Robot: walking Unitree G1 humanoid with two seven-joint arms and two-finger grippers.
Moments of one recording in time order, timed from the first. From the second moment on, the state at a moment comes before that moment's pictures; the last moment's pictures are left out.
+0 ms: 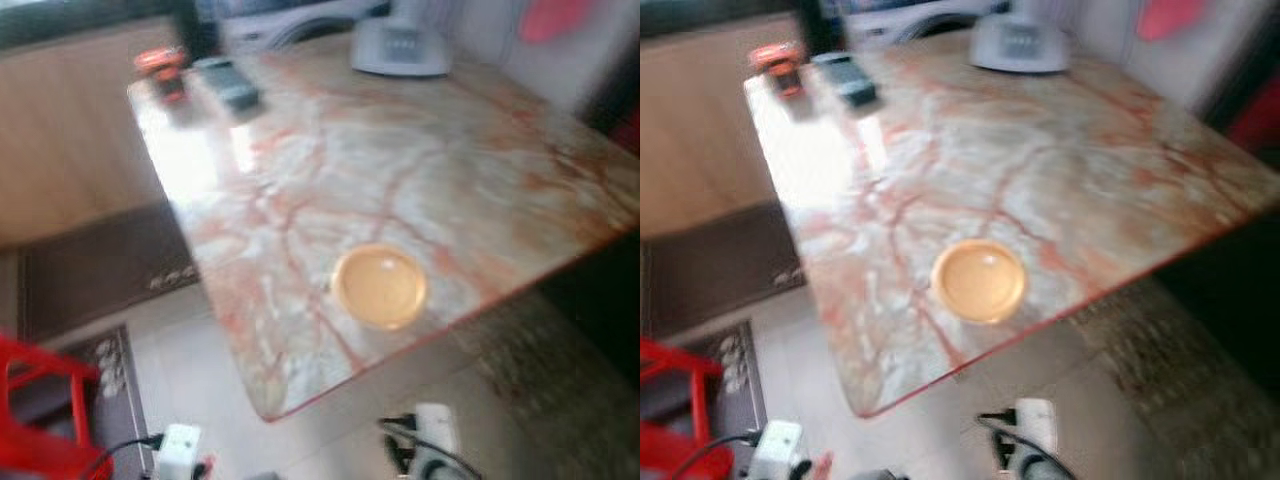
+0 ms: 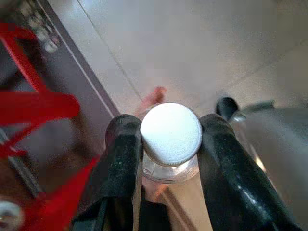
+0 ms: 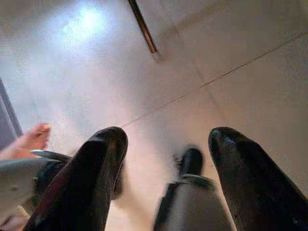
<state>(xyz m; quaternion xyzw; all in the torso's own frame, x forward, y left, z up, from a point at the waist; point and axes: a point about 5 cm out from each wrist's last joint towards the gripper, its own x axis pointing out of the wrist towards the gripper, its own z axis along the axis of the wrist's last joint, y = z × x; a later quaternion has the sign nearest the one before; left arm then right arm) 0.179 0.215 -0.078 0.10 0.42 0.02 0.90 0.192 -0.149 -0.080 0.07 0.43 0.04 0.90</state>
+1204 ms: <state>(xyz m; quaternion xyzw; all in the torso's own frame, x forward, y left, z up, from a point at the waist) 0.179 0.205 -0.080 0.09 0.42 0.01 0.90 0.187 -0.162 -0.082 0.06 0.44 0.04 0.90</state>
